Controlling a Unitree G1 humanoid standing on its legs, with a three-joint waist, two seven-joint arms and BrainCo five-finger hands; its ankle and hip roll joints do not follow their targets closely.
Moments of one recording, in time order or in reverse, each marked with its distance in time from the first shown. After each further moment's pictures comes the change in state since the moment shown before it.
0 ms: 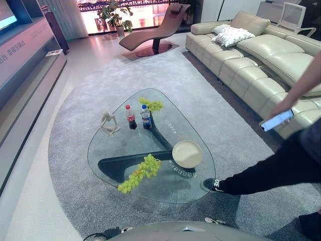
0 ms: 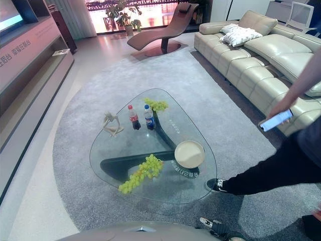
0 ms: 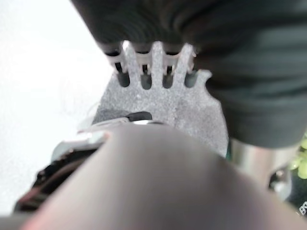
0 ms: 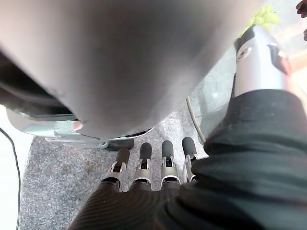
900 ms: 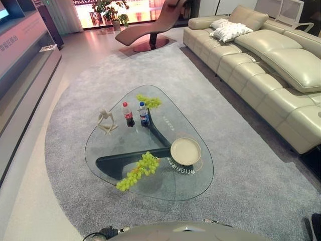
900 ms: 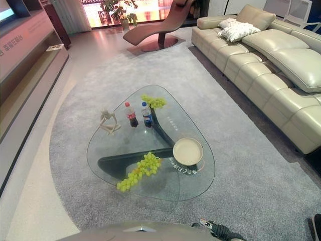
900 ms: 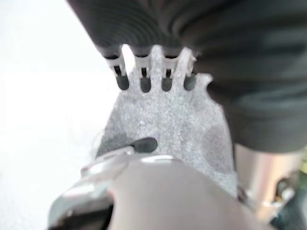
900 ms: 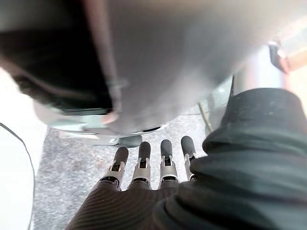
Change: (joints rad) left arm -0.015 0.000 0.009 0.006 0.100 0.001 0.159; right arm 0.001 0.002 0.001 0.016 0.000 -0.005 0.000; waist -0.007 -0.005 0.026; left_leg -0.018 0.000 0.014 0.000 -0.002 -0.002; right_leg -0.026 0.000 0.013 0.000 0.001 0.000
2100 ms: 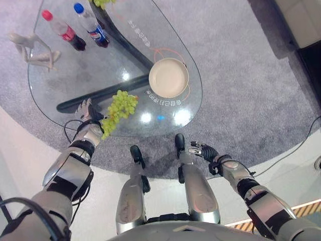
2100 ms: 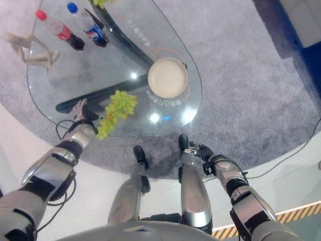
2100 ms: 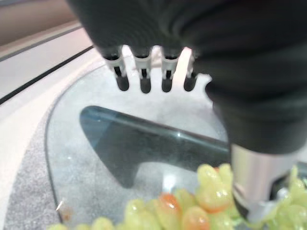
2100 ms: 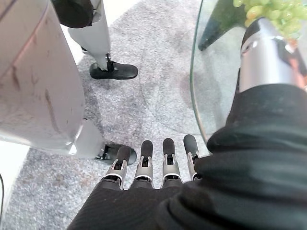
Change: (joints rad) left arm -0.876 0.265 -0.239 -0.019 0.291 0.096 0.380; right arm -0.524 -0.098 0.274 -0.160 0.159 -0.097 0.085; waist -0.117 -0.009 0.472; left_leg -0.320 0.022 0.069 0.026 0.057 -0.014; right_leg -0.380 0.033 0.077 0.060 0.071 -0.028
